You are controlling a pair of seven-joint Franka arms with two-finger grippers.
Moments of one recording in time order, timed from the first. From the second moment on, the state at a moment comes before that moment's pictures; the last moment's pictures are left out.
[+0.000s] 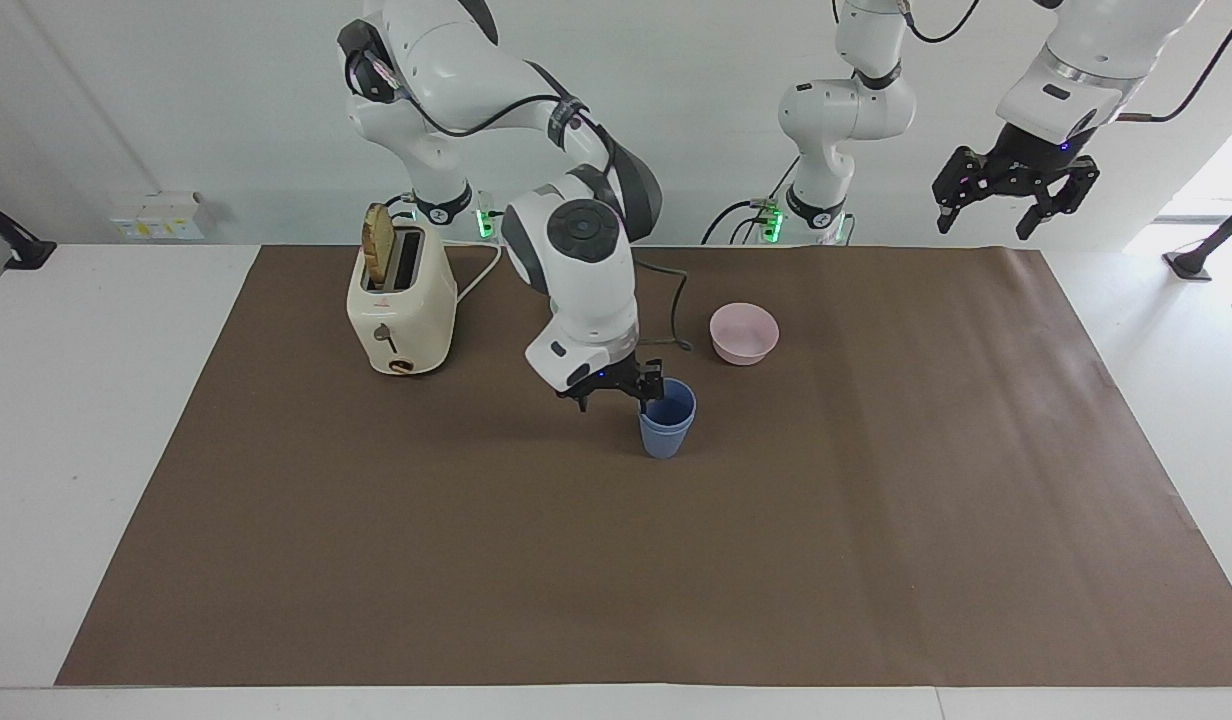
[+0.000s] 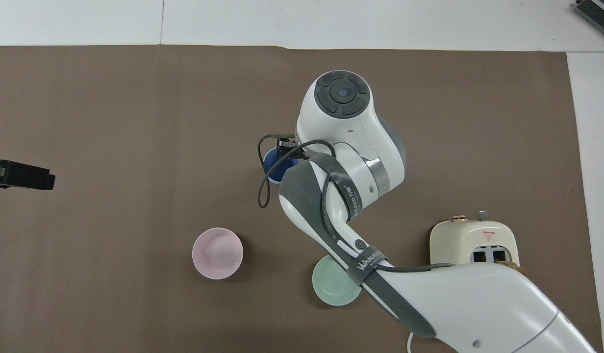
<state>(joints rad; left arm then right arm) -0.03 -0.09 -0.06 -1.55 -0.01 1.47 0.08 0.30 0.51 0.19 -1.32 -0.02 1.85 0.56</state>
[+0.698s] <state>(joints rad) -0.03 -0.09 -0.06 -1.55 -0.01 1.47 0.08 0.09 0.34 0.18 -1.30 -0.05 1.68 0.29</state>
